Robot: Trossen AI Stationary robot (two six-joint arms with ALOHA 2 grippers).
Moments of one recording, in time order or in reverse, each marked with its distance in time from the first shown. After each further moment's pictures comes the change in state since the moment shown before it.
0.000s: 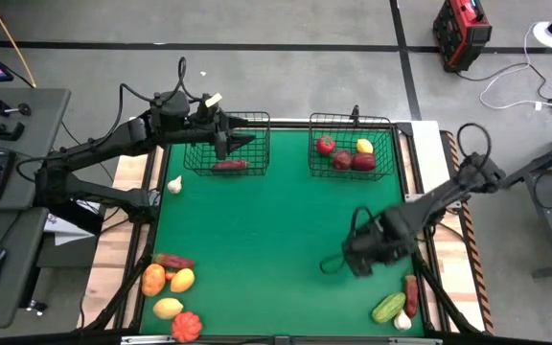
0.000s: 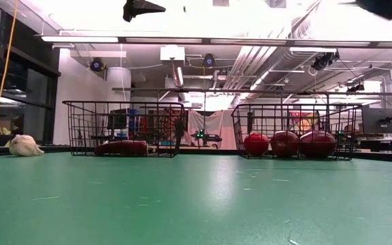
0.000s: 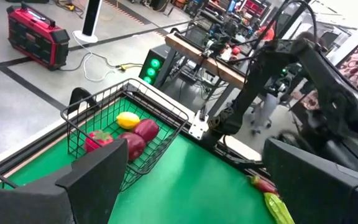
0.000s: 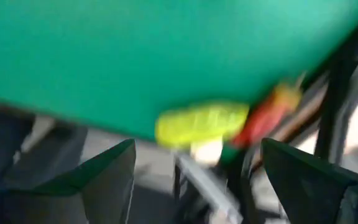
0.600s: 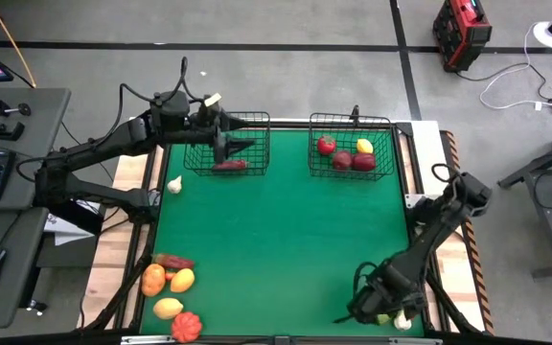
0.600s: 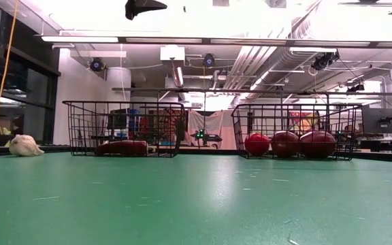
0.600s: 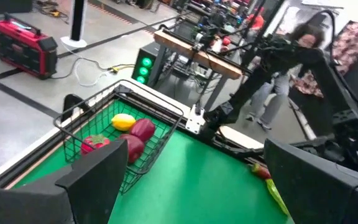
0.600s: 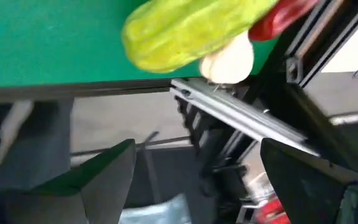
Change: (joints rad) left arm 0.001 0.000 0.000 0.000 0.064 0.094; right arm 0.299 0.224 -0.014 0.368 -0.212 0.632
